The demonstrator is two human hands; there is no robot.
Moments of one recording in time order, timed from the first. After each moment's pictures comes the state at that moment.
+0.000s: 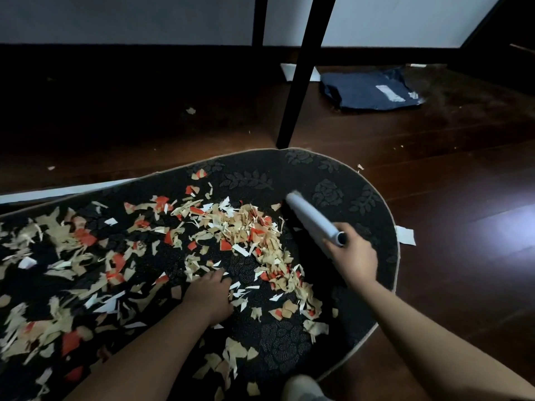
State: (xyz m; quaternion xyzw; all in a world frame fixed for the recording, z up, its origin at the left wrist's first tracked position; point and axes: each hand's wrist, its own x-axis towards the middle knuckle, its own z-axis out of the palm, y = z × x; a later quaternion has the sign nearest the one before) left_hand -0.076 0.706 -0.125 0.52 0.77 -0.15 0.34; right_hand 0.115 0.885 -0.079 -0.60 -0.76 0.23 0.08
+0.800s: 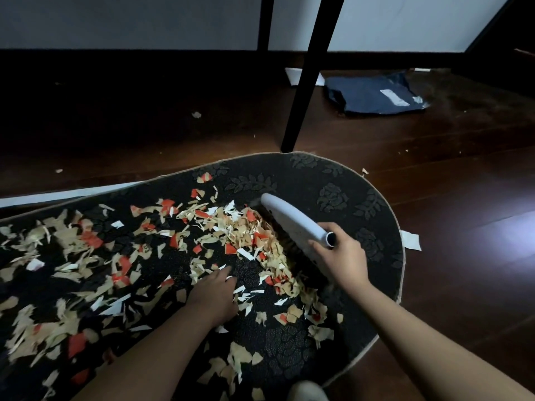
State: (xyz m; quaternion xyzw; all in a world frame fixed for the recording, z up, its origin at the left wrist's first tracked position) left_hand -0.080 0.706 -0.126 0.52 0.78 -0.10 0.32; right_hand 0.092 0.868 -0.068 -0.53 -0.79 0.27 0.11
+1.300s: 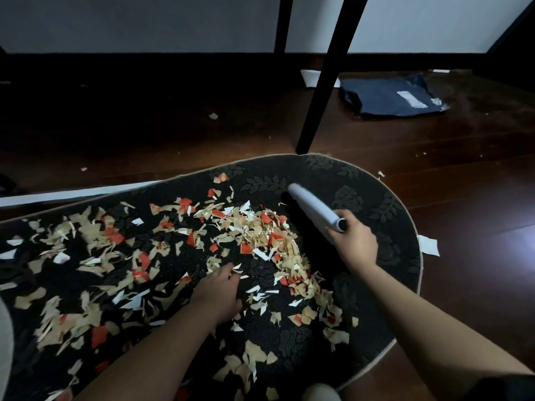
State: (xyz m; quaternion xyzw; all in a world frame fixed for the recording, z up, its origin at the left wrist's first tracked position) left_hand -0.098 0.691 -0.124 0.51 0.80 -0.08 0.31; right_hand 0.067 0.898 -0.080 -0.56 -0.79 0.24 0.09
